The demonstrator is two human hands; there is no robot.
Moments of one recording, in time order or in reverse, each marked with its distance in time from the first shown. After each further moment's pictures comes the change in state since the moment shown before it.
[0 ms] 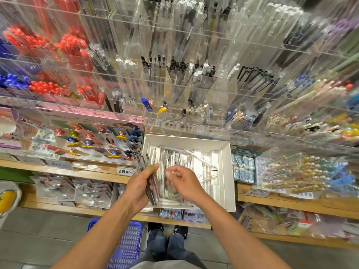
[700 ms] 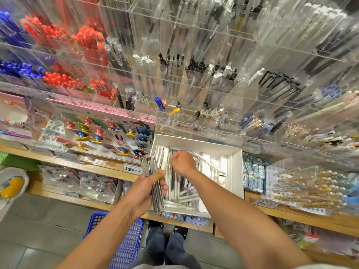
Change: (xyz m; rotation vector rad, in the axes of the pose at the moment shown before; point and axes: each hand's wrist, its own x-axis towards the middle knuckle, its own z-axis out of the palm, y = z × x) left_hand -0.007 0.003 -0.005 -0.020 -0.073 -0.029; right_hand 0.106 -0.001 0.015 -0.387 0.126 0.178
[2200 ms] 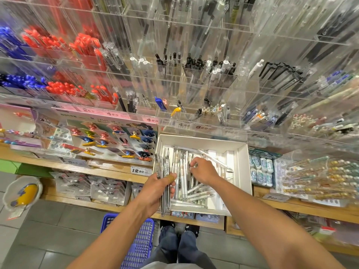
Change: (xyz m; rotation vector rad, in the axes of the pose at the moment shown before) left_hand 0.007 -0.003 0.008 0.199 0.114 -0.027; right_hand -0.002 0.071 -0.008 -0.021 -0.078 -0.027
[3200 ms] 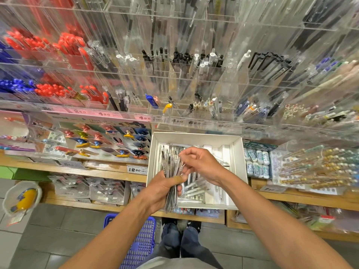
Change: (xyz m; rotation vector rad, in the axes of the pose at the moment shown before) left_hand 0.002 -0.004 0.015 -0.019 -0.287 -0.070; right_hand -0.062 -0.041 -0.047 0.925 -0.250 -0.180
